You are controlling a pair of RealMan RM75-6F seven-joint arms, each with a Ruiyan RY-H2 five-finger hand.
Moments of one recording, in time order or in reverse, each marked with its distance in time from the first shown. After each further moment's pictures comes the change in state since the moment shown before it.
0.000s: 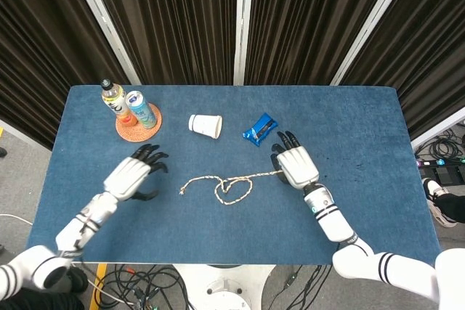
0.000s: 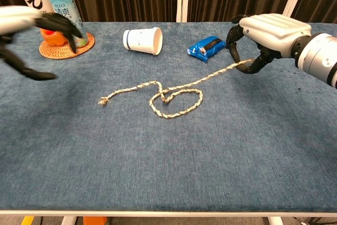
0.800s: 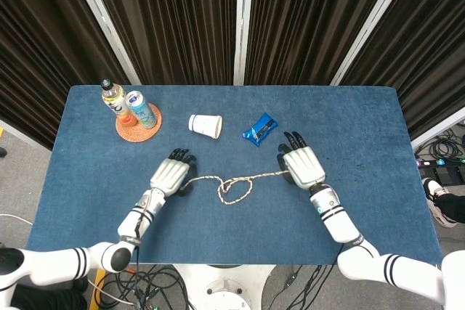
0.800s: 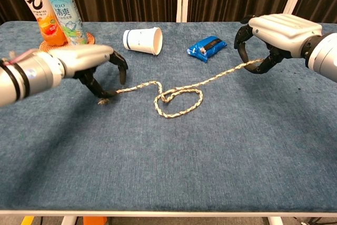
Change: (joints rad) left arm -0.187 -0.326 -0.039 0.086 -0.568 -0.061 0.513; right arm -0.015 0.027 -0.012 -0.009 0.008 0.006 0.014
